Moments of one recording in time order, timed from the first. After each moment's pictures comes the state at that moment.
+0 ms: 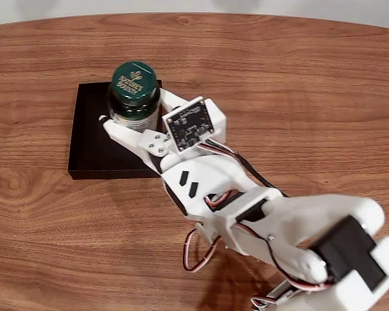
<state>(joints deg) -34.0 94.7 149.9 -59.2 184.2</state>
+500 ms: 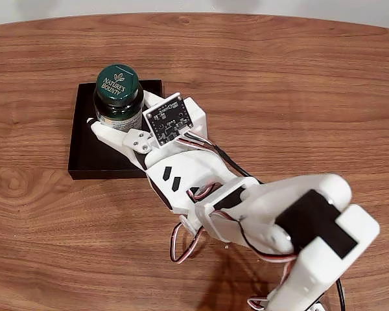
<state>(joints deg) -35.3 82.6 141.1 -60.0 183.2</state>
